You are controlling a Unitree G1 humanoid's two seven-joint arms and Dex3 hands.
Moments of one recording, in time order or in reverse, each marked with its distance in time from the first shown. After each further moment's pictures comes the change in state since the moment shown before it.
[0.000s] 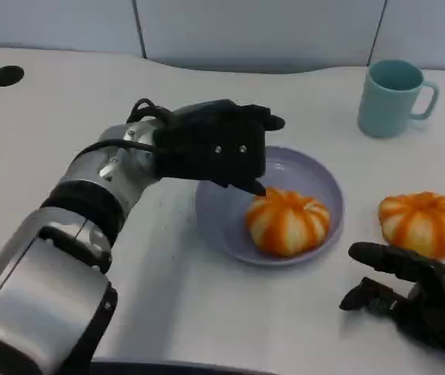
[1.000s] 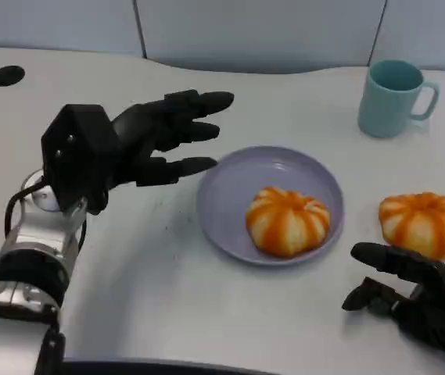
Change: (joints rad) left arm 0.275 0.072 0.386 -0.144 -0.491 -0.135 -0.332; right arm -0.006 -0.005 -0.007 0.021 0.002 -0.005 0.015
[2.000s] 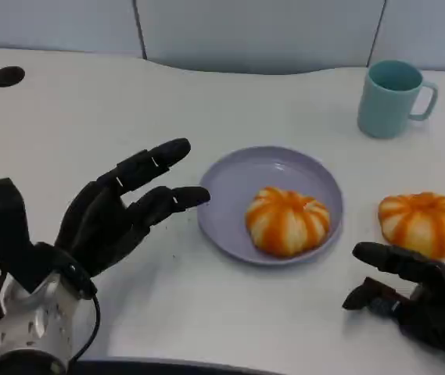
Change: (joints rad) left arm 0.383 -0.095 0.191 -0.430 -0.410 0.475 -0.154; right arm -0.014 -0.002 -0.011 0.032 0.001 -0.003 0.018
